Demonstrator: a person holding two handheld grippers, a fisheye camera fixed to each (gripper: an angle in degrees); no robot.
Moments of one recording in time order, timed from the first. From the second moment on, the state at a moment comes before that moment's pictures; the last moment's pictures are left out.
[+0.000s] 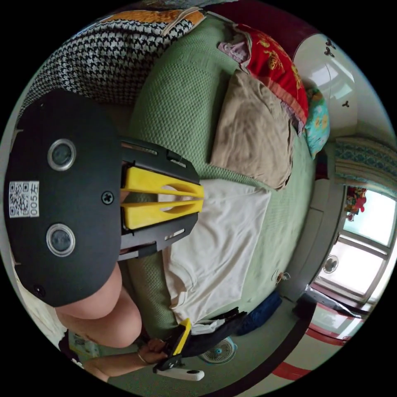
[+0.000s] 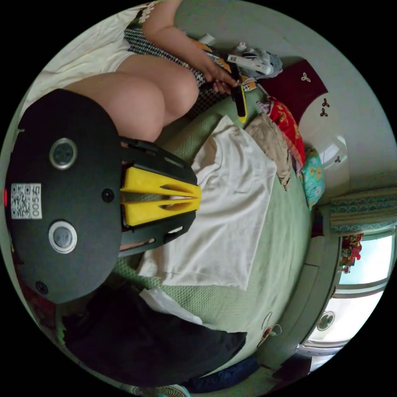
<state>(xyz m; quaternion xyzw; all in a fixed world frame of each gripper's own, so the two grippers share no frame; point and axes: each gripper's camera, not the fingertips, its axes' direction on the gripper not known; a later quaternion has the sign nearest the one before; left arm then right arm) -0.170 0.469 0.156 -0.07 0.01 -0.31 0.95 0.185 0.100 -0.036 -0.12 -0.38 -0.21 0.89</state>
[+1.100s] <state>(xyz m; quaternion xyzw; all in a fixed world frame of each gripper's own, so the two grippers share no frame) -0.147 0.492 0.160 -0.08 0.08 -0.45 0.89 0.178 0.130 -0.098 -0.08 -0.36 -0.21 0.90</state>
